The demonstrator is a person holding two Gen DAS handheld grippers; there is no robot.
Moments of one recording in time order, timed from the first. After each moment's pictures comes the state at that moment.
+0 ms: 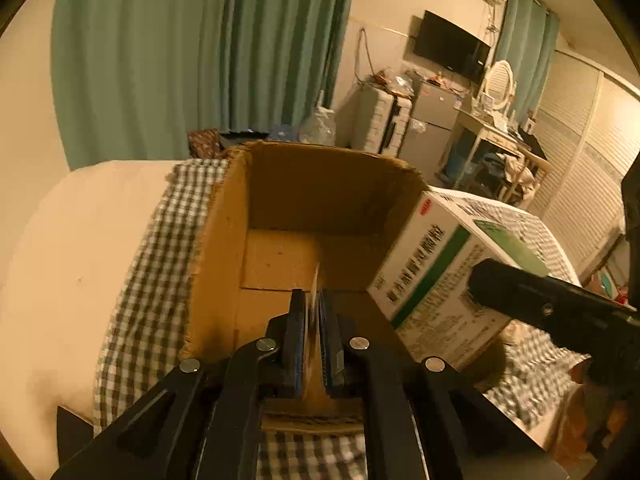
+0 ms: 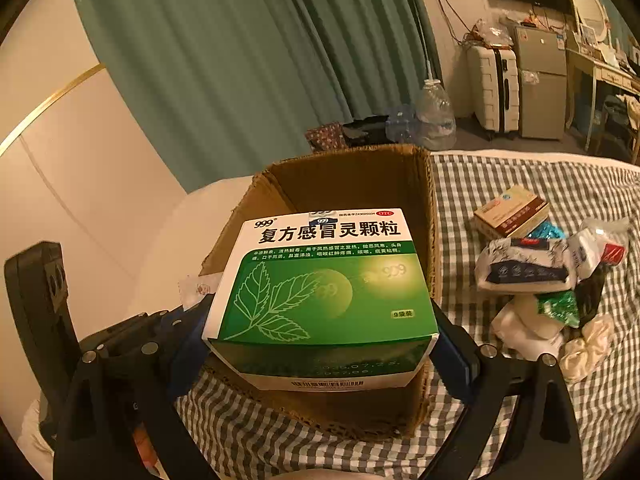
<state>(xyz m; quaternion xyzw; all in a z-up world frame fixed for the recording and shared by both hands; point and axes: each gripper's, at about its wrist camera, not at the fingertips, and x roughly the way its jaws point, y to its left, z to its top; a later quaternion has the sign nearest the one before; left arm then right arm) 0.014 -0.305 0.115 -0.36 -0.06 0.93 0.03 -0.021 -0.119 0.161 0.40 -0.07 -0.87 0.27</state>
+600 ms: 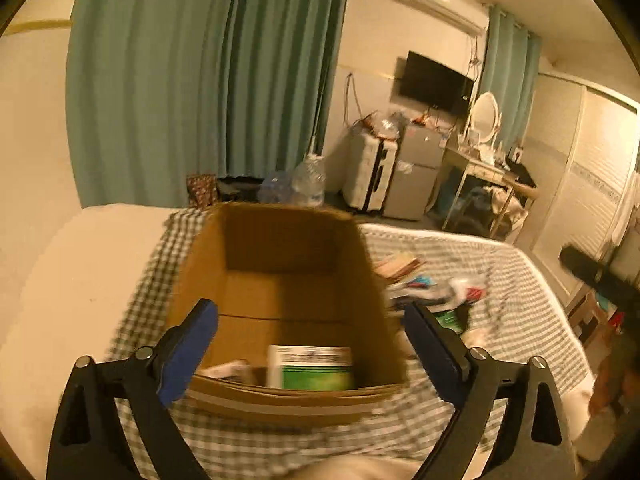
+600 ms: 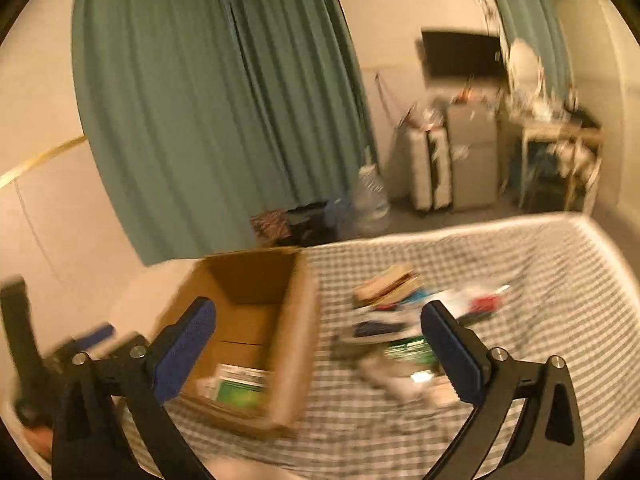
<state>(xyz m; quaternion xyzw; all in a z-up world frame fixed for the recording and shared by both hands) 0.084 -0.217 0.195 -0.29 -0.06 0.96 0.03 0.067 0.041 0.243 0.24 -0.05 -0.96 0.15</state>
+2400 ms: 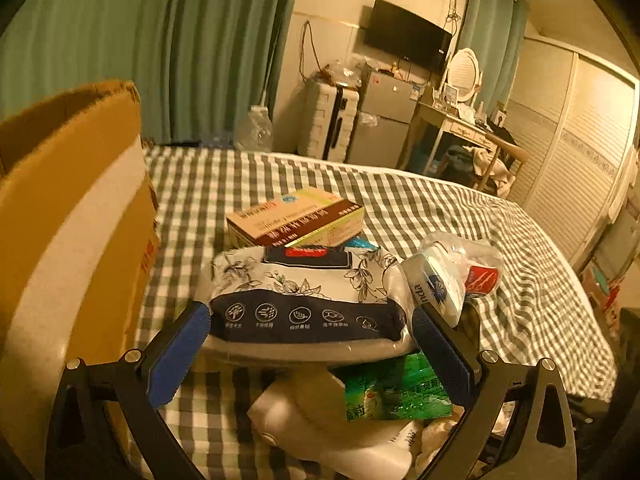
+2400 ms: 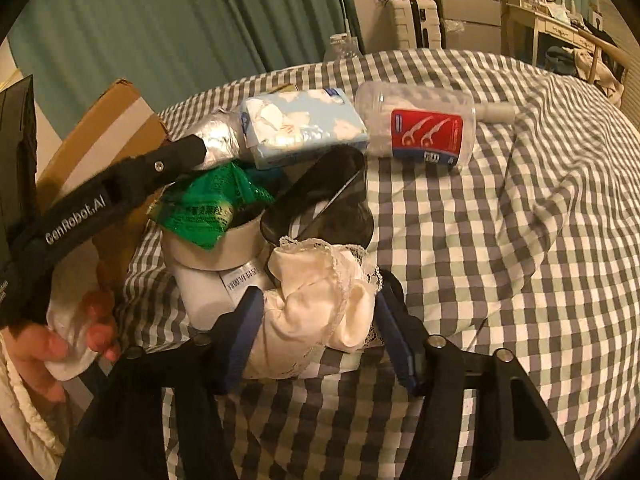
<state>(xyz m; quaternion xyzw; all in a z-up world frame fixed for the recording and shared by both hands) -0.089 -0.052 0.026 -0.34 -0.07 0.93 0.09 -0.071 0.127 0.005 0.47 -0.04 -0.86 0.18</state>
